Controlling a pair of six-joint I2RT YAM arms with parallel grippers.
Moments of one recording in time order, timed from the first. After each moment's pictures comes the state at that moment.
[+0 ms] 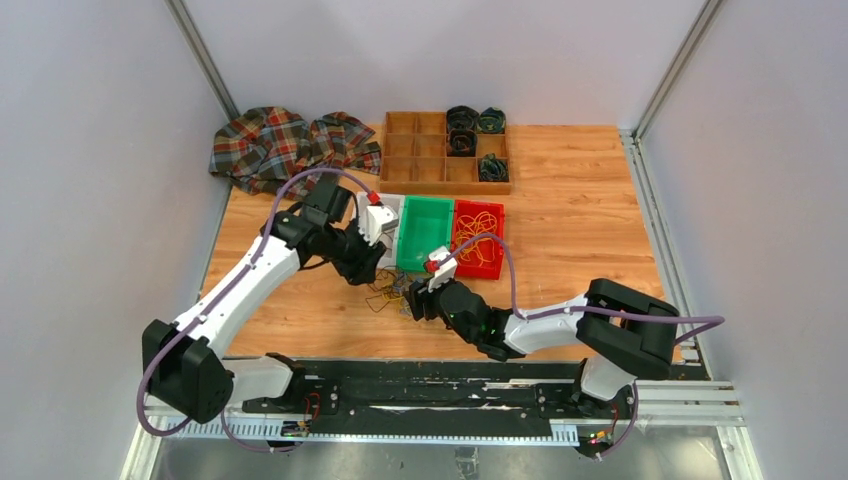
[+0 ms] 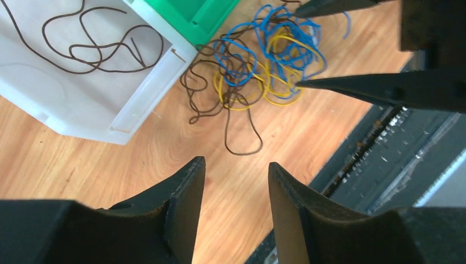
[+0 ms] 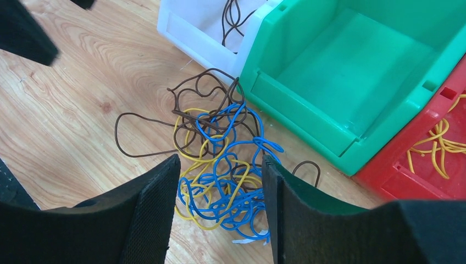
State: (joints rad) left arm -0.43 1.24 1.09 -0.91 0.39 0.40; right arm 1.18 1.59 0.55 0.74 0.44 0.27
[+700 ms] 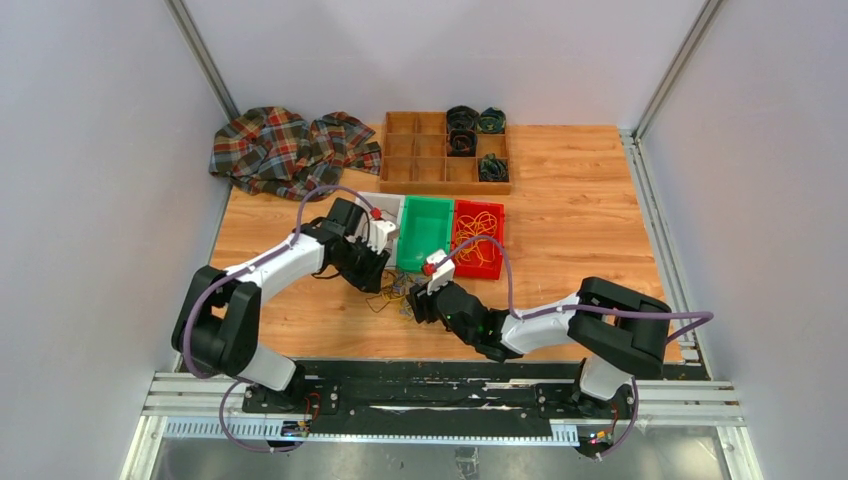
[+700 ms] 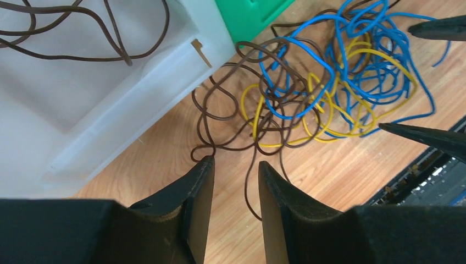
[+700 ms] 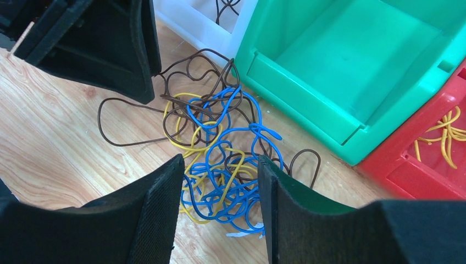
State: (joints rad) left arm -0.38 1.47 0.85 -0.54 0.39 0.25; right arm 1.18 1.62 0.55 0.73 0.44 0.27
